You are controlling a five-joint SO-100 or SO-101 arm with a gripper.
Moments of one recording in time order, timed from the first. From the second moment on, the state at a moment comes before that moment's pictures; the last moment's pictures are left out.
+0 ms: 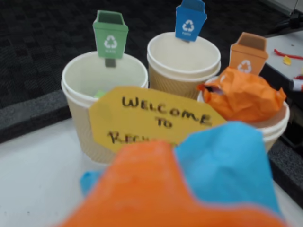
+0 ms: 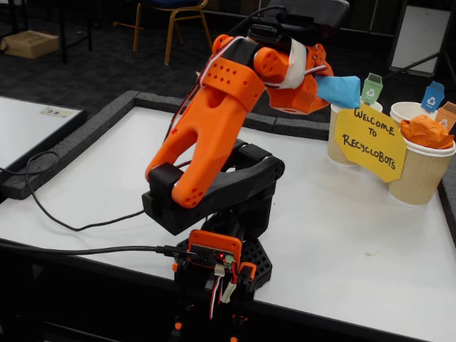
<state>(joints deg) 28.5 185.8 139.7 75.6 -14.7</state>
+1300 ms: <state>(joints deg) 32.3 94.9 87.5 47.4 -14.7</state>
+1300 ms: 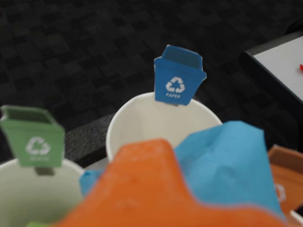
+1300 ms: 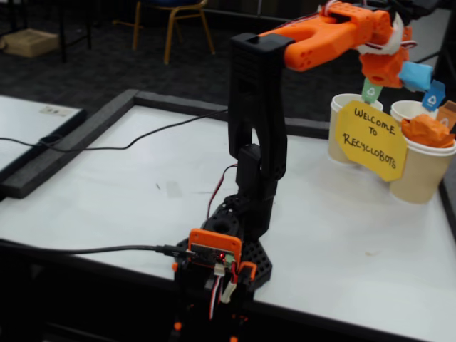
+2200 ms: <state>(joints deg) 32.3 74.8 70.8 45.1 -14.7</state>
